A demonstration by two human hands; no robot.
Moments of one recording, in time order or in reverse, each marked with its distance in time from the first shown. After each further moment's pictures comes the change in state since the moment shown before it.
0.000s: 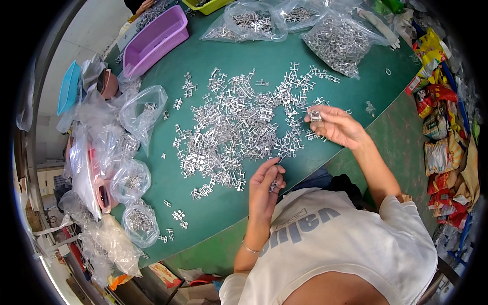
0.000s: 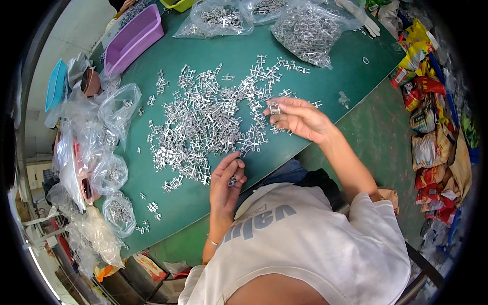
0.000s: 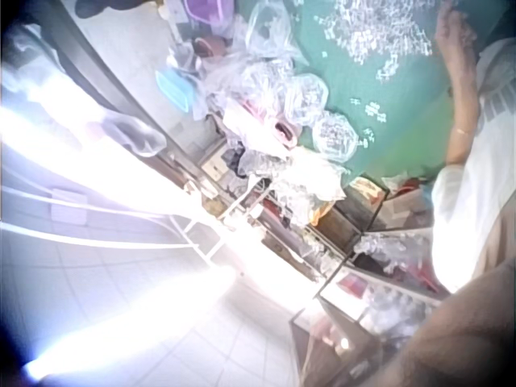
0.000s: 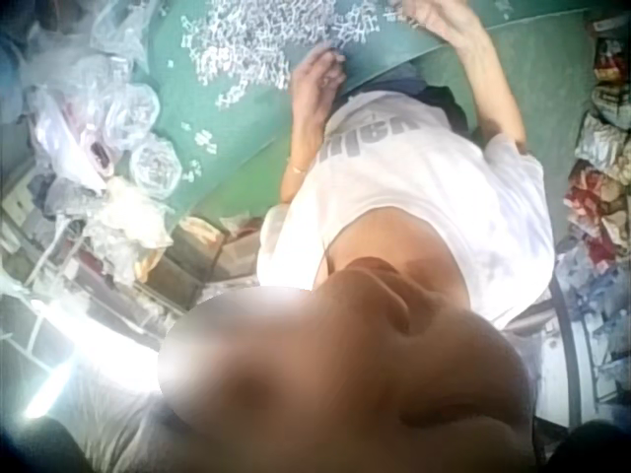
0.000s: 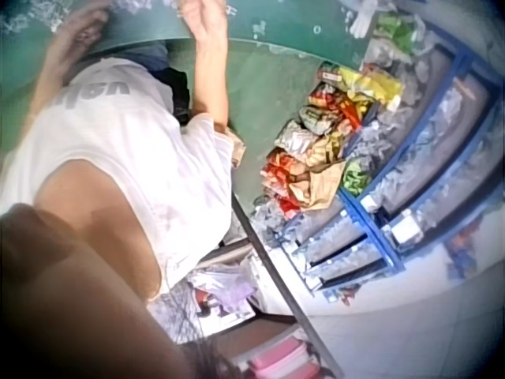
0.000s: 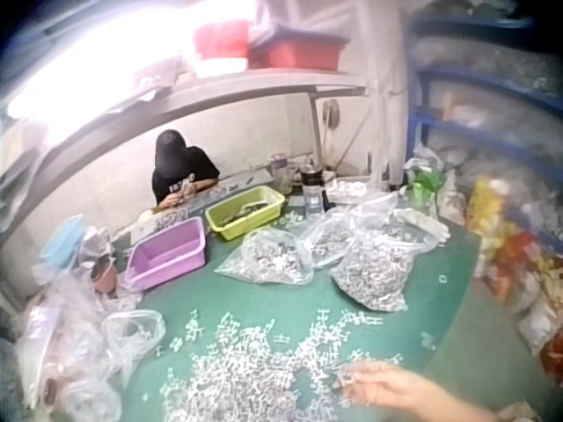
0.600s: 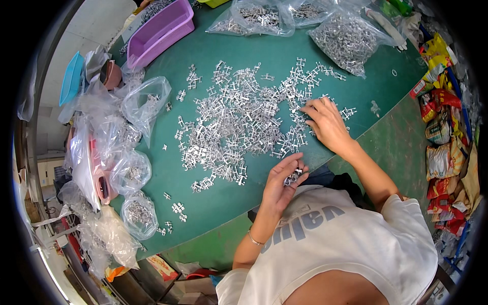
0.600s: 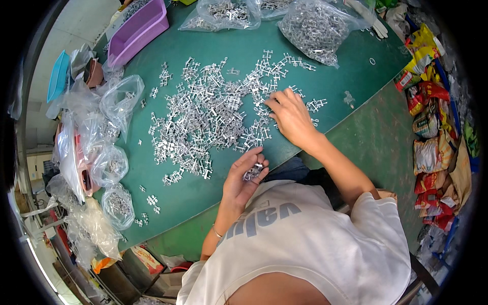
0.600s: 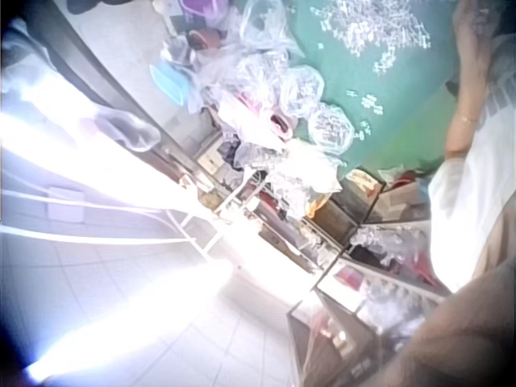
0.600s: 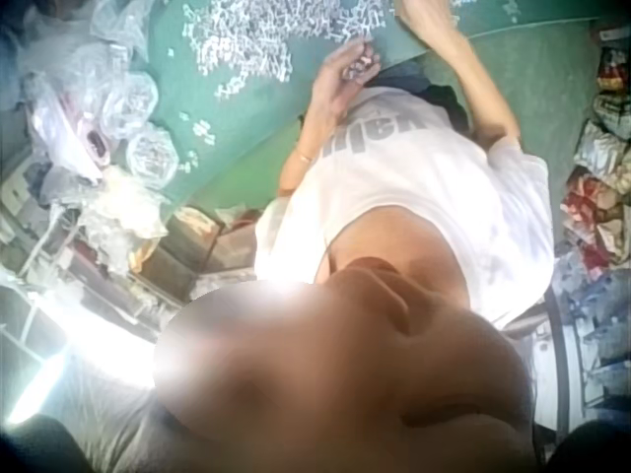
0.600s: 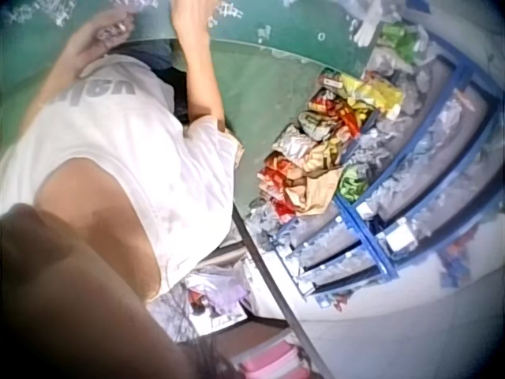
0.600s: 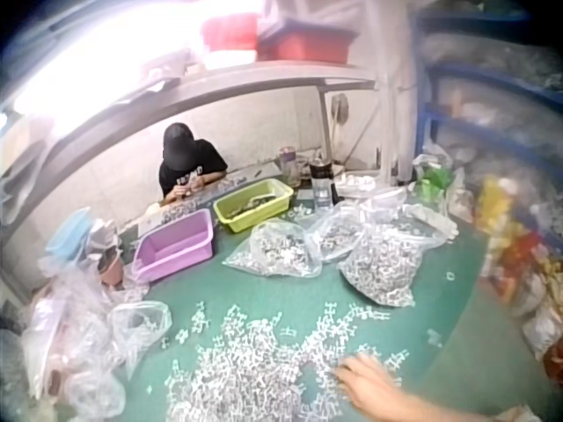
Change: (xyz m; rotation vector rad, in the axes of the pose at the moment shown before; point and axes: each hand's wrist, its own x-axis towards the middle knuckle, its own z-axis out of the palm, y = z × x) left_hand 0.008 -0.014 0.021 -0.151 -0.020 -0.227; right_hand 0.019 0.029 0.025 -1.892 0.341 -0.740
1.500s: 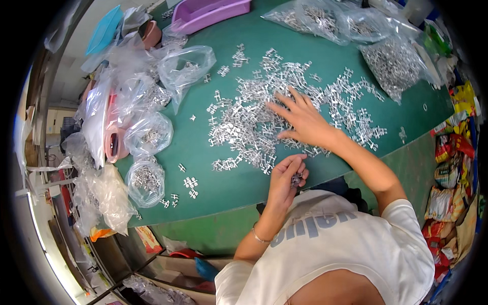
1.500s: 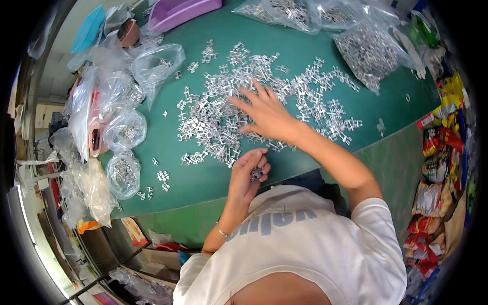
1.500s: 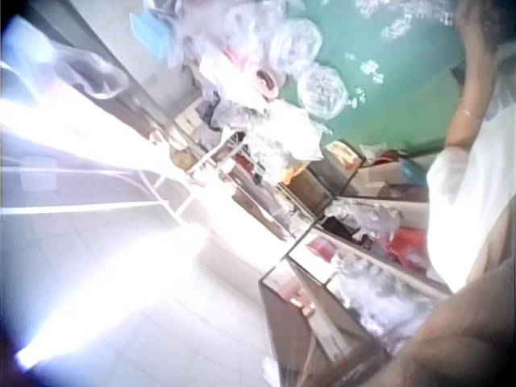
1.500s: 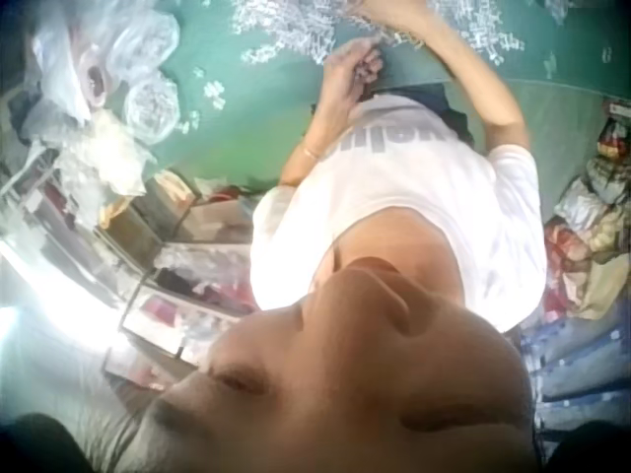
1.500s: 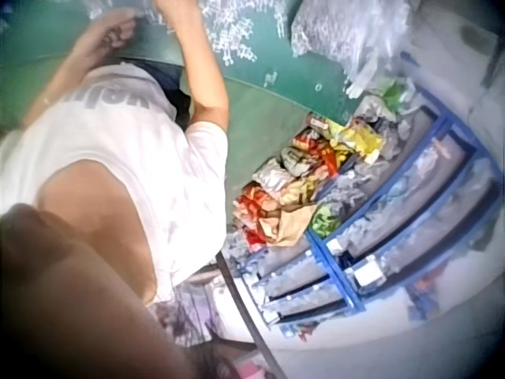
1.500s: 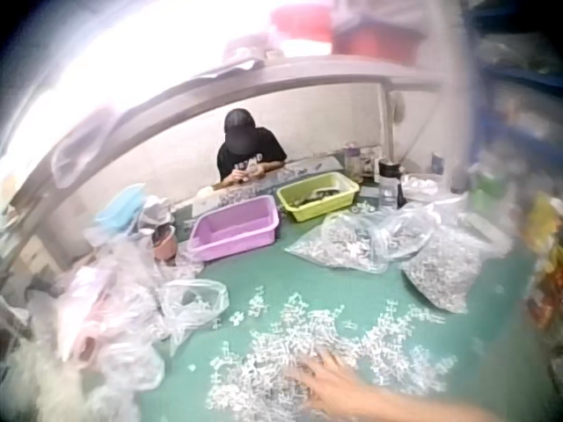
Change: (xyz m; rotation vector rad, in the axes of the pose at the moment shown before) left_hand -0.019 0.019 -0.029 0.018 0.077 0.255; right_hand 0.067 -0.067 0.069 0.155 -0.278 -0.358
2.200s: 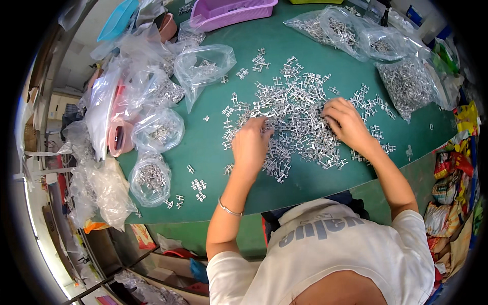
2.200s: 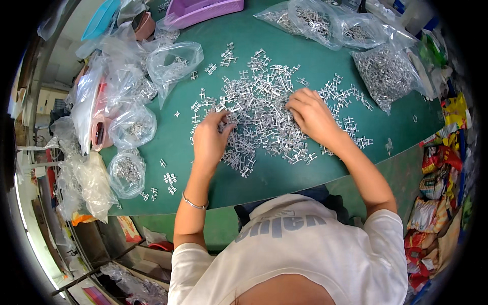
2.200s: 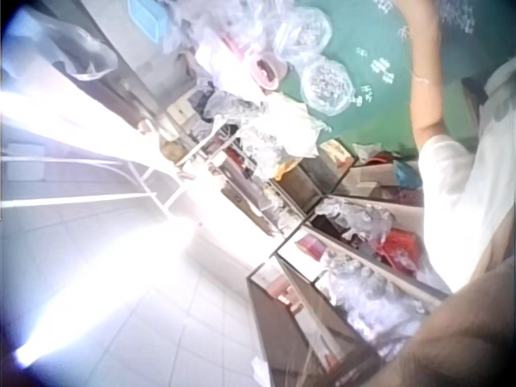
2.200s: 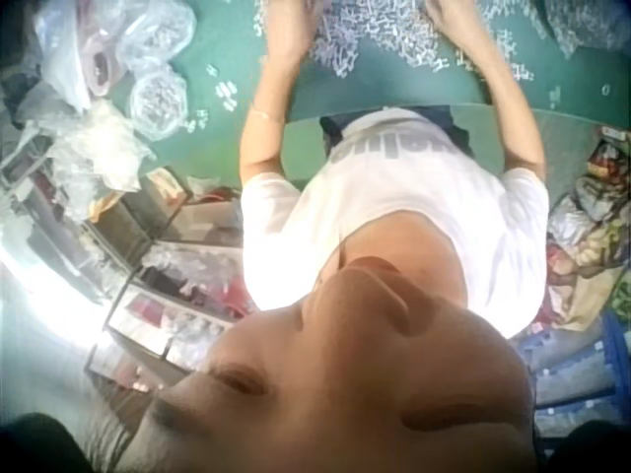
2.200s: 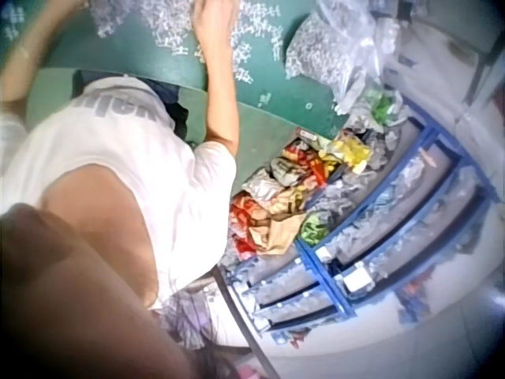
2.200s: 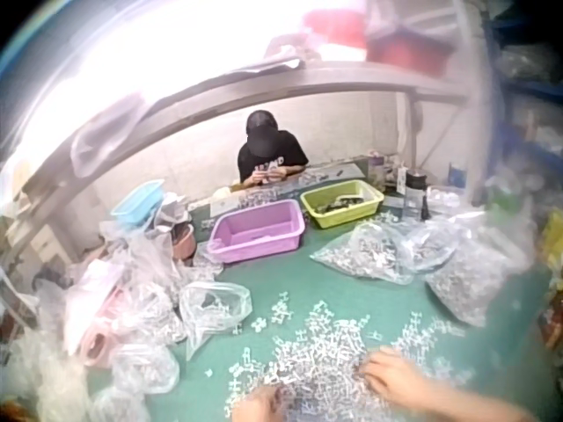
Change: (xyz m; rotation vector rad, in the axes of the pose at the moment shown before) left_hand 0.043 0.121 -0.024 1.703 0.374 0.826; right_hand -0.008 0.031 -0.042 0.050 -0.002 0.034
